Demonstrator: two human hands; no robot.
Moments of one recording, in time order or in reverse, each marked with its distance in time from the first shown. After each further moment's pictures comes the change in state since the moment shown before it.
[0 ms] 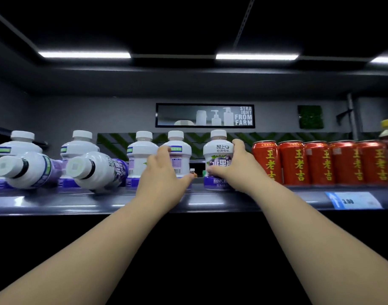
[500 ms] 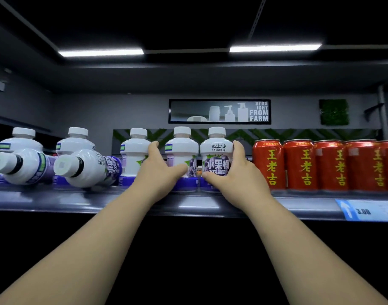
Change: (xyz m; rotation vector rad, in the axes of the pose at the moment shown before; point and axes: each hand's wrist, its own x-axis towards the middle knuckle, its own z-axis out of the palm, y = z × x) left_hand 0.023 0.004 0.015 -0.183 -0.058 -0.232; right_hand -0.007 0.020 0.011 -0.129 0.078 -0.069
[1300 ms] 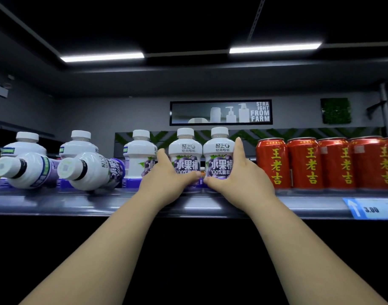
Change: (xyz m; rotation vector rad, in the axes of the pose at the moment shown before) left_hand -0.004 -0.004 0.004 0.096 -0.036 0.051; right_hand -0.001 -0.001 0.006 -0.100 0.012 -0.015
